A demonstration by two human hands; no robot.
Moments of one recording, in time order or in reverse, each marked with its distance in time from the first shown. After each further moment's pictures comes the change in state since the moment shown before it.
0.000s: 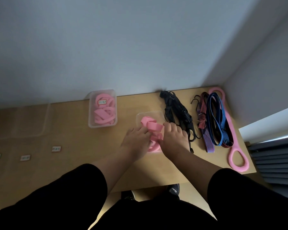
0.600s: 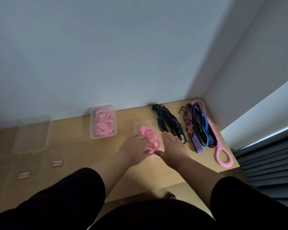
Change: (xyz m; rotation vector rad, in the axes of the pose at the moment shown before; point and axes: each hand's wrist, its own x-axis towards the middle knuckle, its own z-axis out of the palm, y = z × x) left_hand -0.017 -0.005 -0.037 -0.038 -0.104 0.159; right_hand -0.044 0.000 -0.025 0.055 -0.055 -0.043
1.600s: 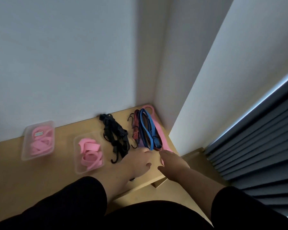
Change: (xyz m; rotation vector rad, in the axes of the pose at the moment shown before) left_hand 0.118 0.213 0.043 -0.045 -0.115 0.136; right_hand -0.084 0.216 -0.030 0.068 -0.101 0.151
